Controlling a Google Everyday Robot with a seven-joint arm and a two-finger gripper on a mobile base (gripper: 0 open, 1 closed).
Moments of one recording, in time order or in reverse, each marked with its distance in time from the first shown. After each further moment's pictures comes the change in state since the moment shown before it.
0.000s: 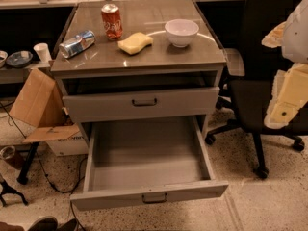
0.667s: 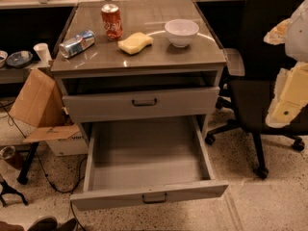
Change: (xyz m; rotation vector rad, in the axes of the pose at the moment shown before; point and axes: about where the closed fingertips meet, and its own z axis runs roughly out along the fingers) arm -0.002 0.000 -0.006 0.022 -0.012 -0.006
